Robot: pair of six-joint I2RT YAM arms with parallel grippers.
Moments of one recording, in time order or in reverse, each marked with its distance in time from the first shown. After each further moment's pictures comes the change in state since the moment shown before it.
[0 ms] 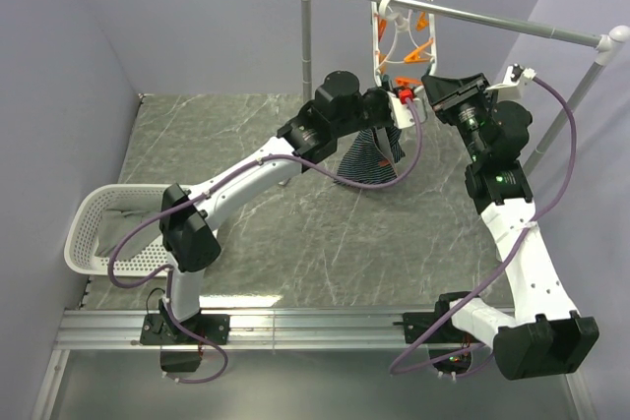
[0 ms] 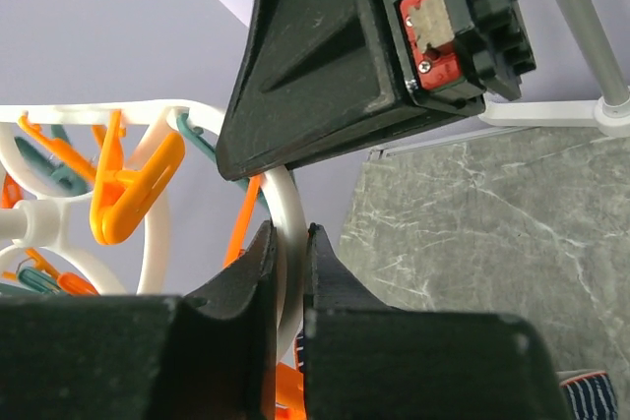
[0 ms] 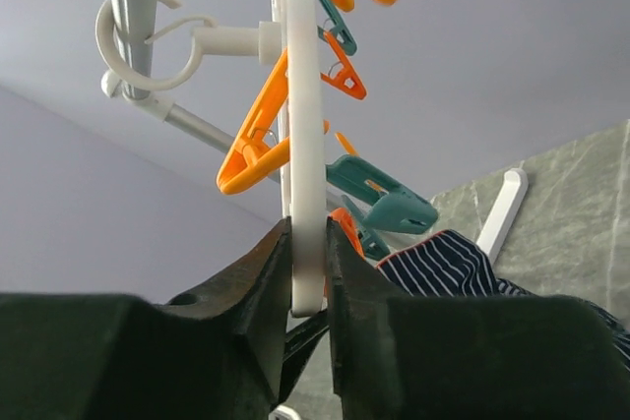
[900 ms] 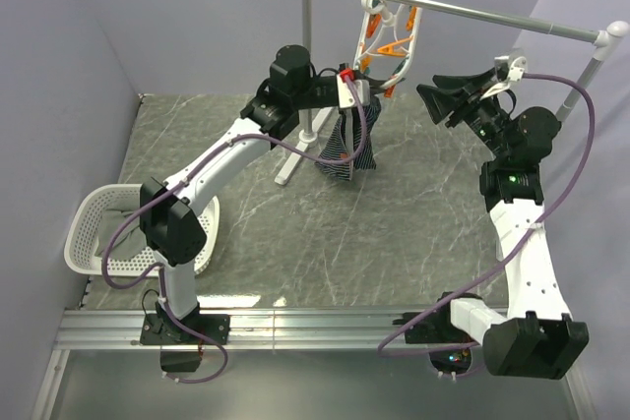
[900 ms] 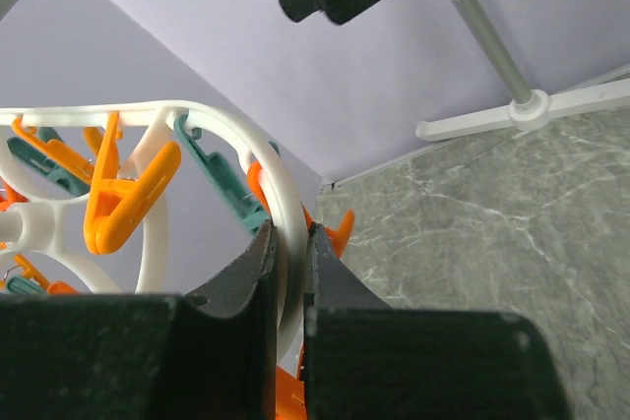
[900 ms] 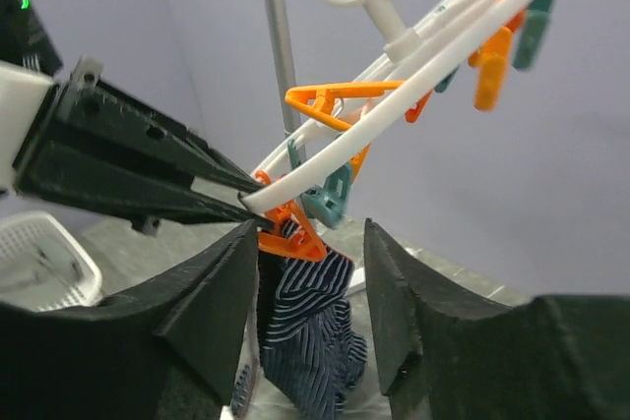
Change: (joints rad) left arm 0.218 -0.057 -0.079 0.046 0.496 -0.063; right arm -0.171 -0.009 -0.014 0.219 -0.559 -0.607
